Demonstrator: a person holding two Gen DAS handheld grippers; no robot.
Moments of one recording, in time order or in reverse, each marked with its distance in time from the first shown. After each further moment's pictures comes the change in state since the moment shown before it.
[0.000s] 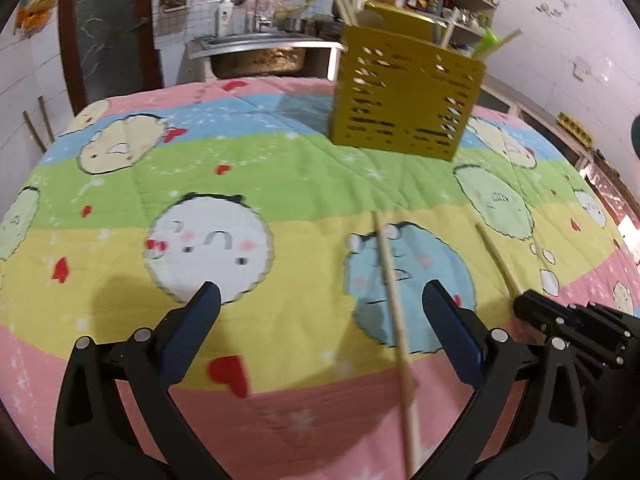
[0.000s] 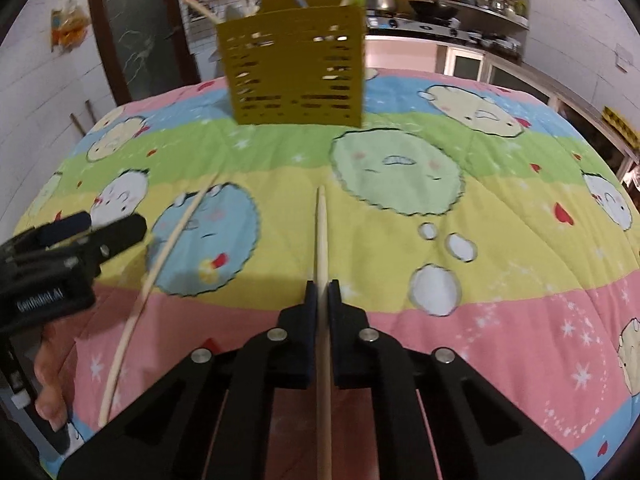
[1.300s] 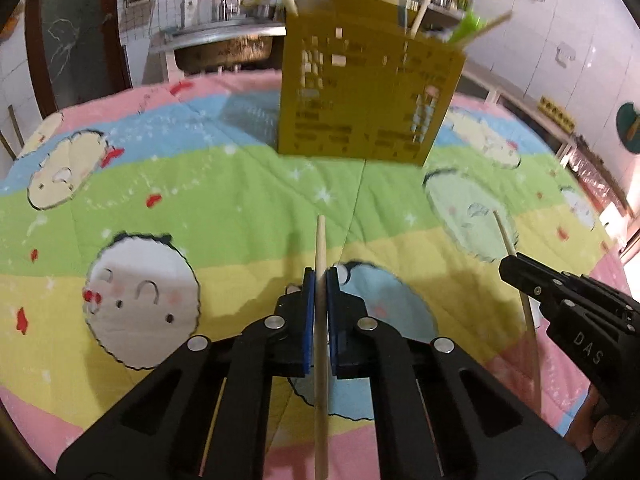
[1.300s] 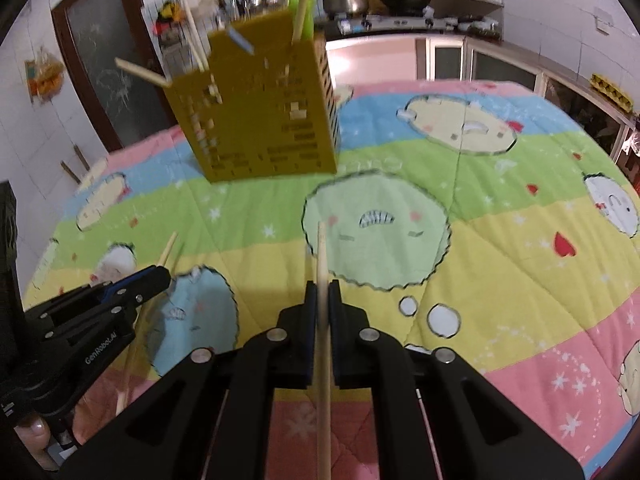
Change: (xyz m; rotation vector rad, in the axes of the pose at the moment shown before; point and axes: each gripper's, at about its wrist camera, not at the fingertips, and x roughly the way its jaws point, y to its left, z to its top) left arm 0.020 -0.026 0.034 0.027 0.027 -0.087; right arm 0.003 -0.024 0.050 0.141 -0.040 0.034
